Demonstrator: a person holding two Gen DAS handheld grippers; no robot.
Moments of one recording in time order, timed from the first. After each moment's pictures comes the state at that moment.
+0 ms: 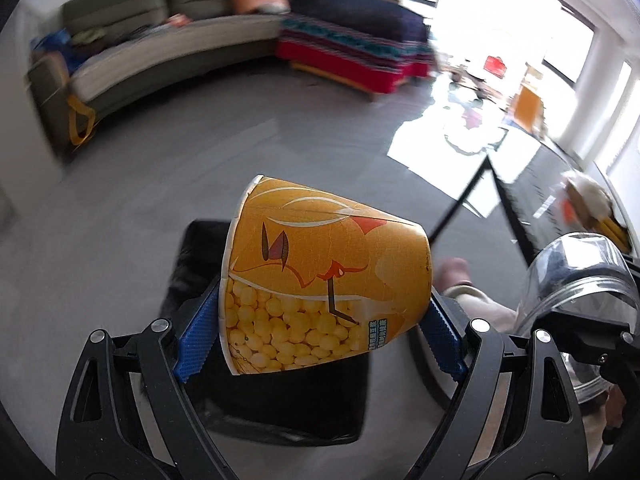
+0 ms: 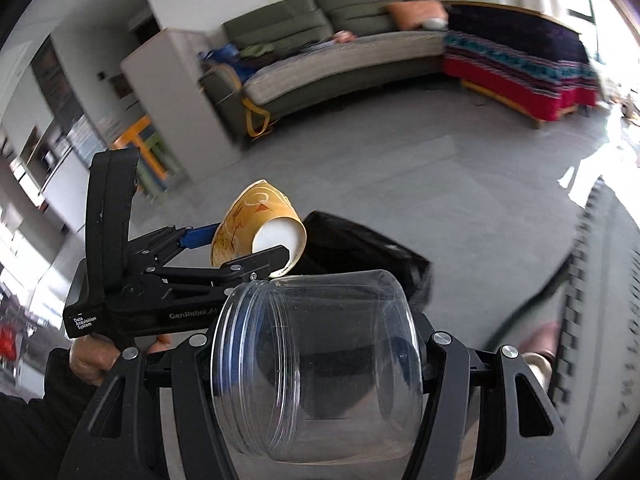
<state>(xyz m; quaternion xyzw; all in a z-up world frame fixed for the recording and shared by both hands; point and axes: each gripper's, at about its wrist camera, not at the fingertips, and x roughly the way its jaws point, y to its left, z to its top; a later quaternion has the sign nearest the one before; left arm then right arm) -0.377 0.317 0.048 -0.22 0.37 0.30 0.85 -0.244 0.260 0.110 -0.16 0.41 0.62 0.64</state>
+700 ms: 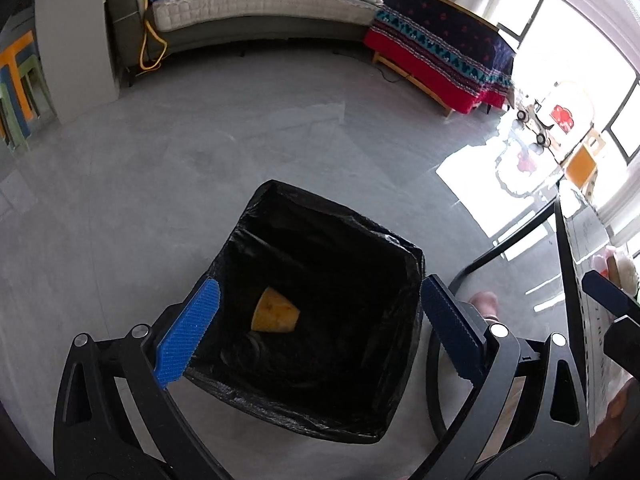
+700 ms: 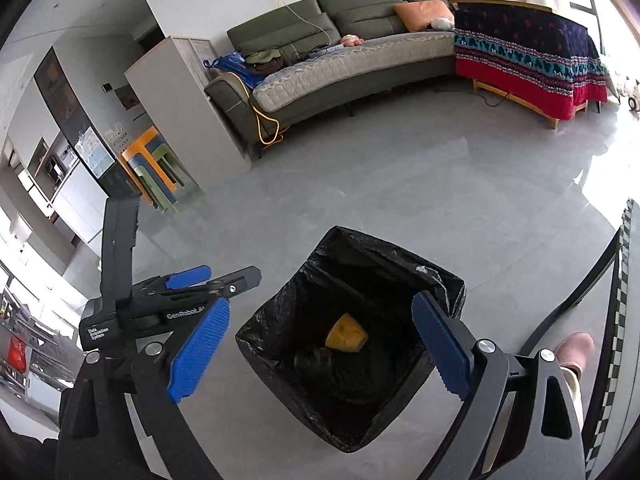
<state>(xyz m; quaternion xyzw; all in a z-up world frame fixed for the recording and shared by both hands) -0.417 0.365 0.030 -0.31 0.36 0.38 0.79 -0.244 0.290 0.103 -0.13 0.41 0.63 0.65</state>
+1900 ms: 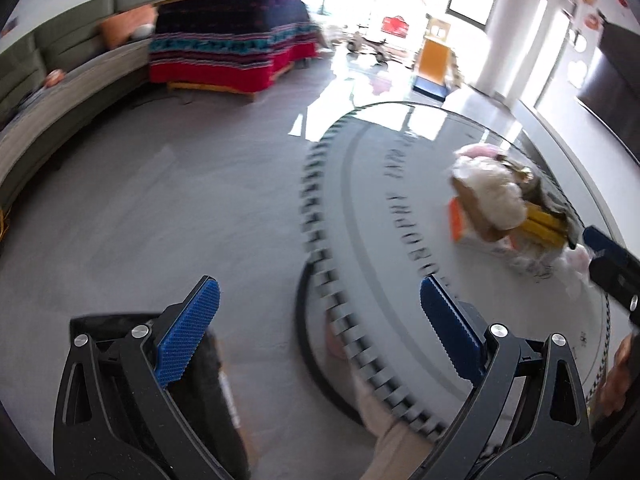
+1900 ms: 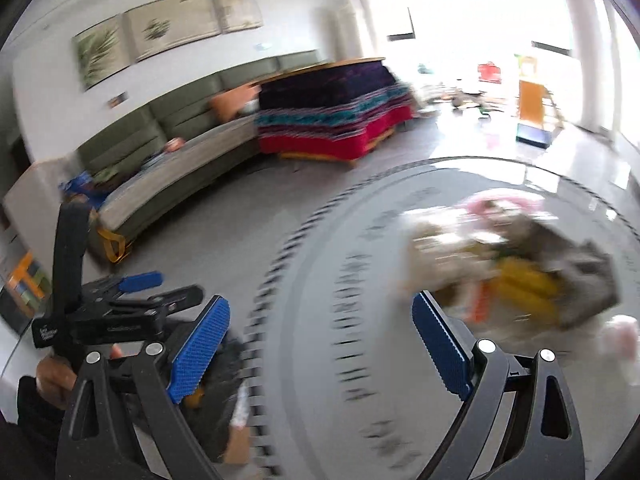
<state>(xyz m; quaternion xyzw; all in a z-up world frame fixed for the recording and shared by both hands) -0.127 0.195 0.104 -0.13 0.40 0.13 0.90 -0.038 0.026 0.156 -0.02 0.35 0.38 0.86</state>
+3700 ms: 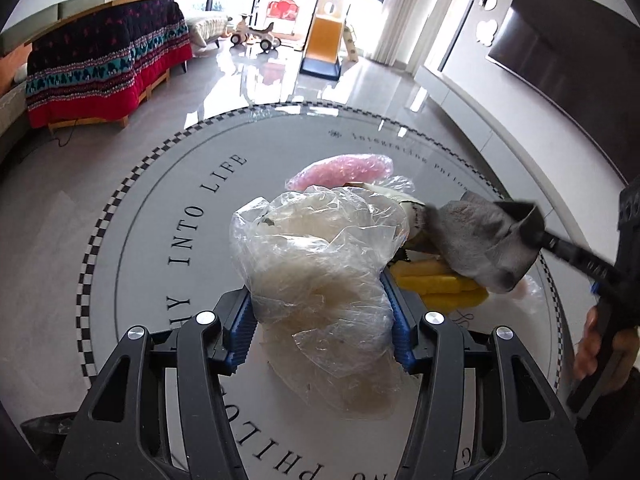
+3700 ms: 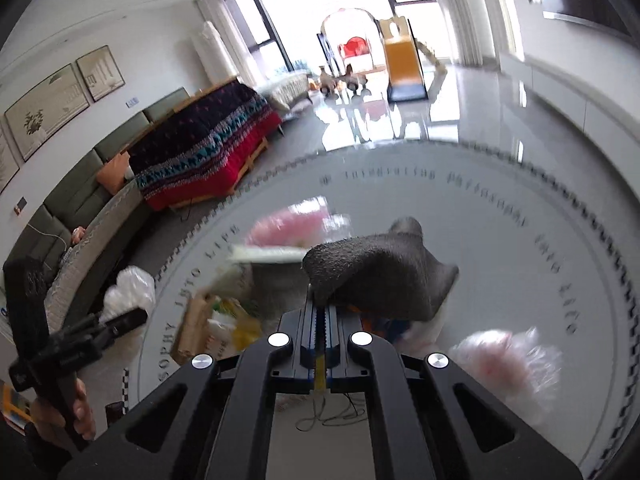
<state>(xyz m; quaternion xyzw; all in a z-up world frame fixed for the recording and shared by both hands) 0.048 0.090 0.109 -0.11 0.41 -0.05 0.91 0.107 -0.139 0.157 0.08 0.37 0.20 0.90</state>
